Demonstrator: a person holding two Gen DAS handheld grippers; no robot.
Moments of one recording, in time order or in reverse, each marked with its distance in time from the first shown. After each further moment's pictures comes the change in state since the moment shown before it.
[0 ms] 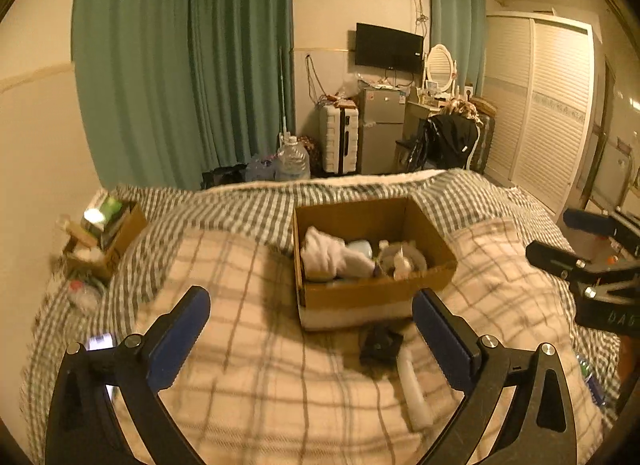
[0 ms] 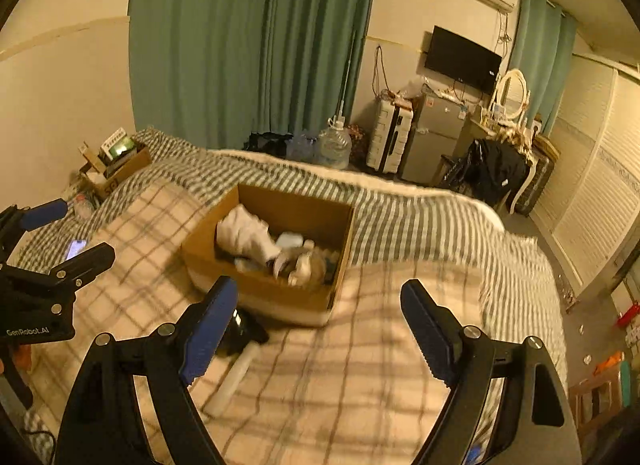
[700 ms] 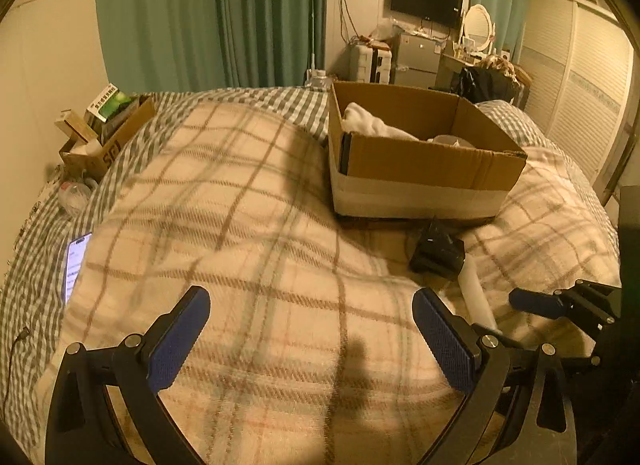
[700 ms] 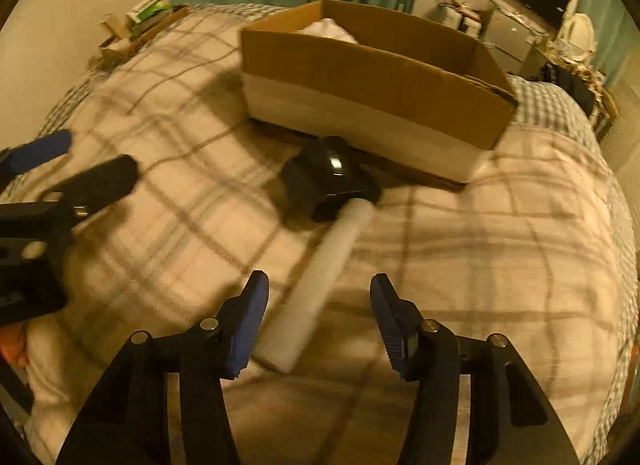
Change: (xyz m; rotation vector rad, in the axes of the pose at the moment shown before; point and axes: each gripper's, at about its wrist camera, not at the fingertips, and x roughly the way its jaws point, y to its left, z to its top) left arm 0.072 0.020 -0.101 -0.081 0.201 0.068; right arm 0.123 0.091 -0.119 -0.084 0.346 0.175
